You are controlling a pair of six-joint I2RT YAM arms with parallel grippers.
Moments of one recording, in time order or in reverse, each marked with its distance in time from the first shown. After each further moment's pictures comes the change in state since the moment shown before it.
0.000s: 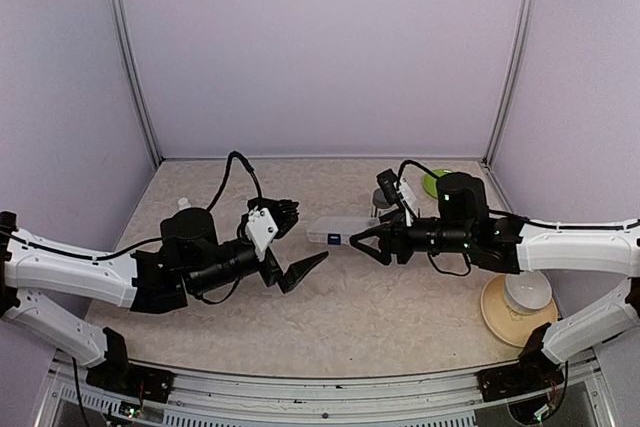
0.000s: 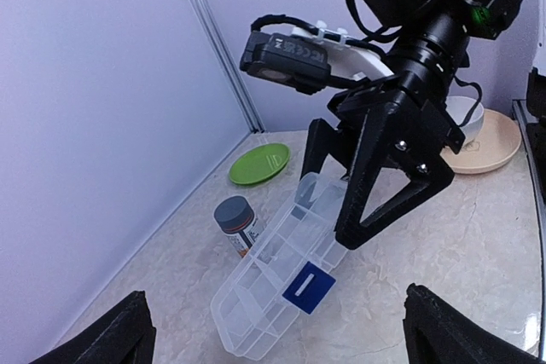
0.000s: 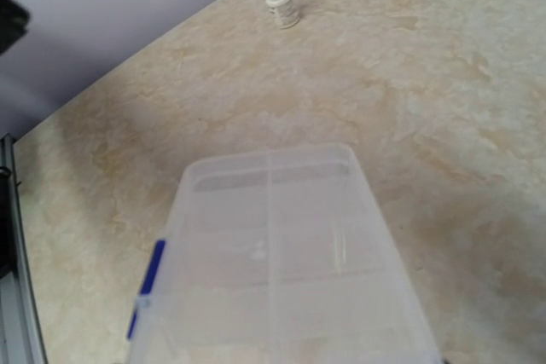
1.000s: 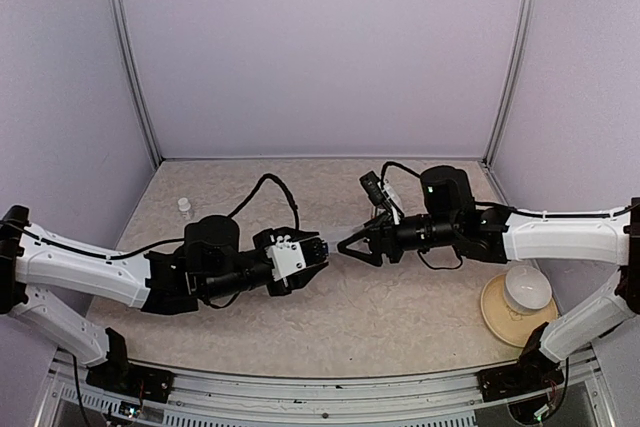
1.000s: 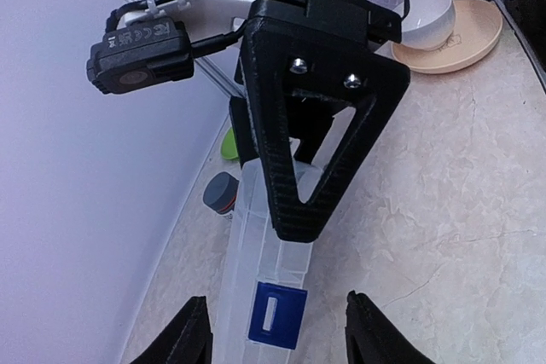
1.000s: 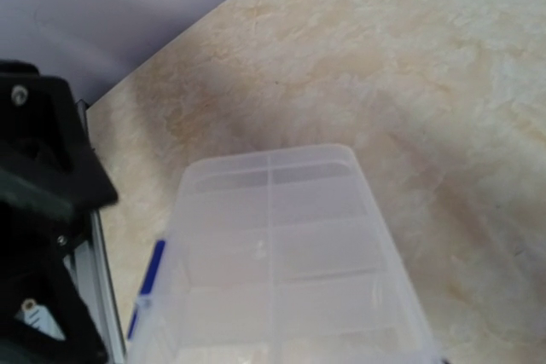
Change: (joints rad) left arm -0.037 0.075 0.039 -0.110 -0.004 0.316; right arm 0.000 0.097 0.099 -0.065 -0.175 0.047
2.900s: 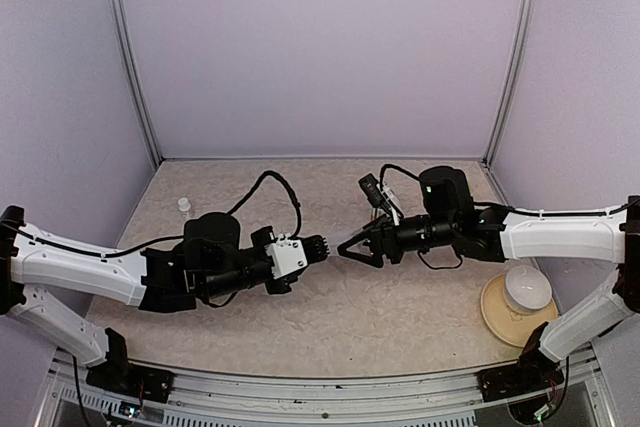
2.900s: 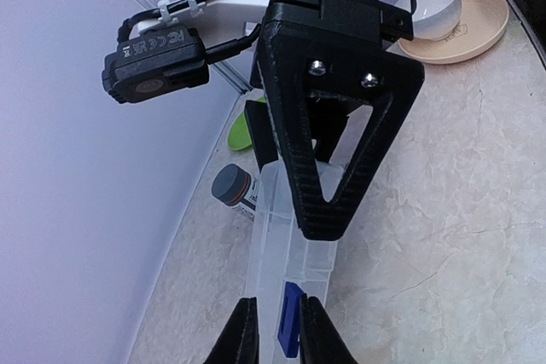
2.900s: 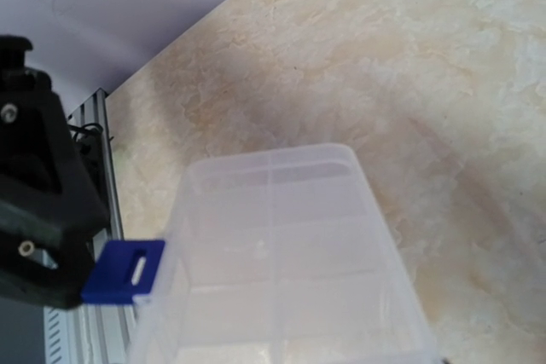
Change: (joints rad) left arm -0.007 -0.015 0.029 -0.069 -0.044 0.016; right arm -0.006 0.021 0.003 0.001 -0.066 0.013
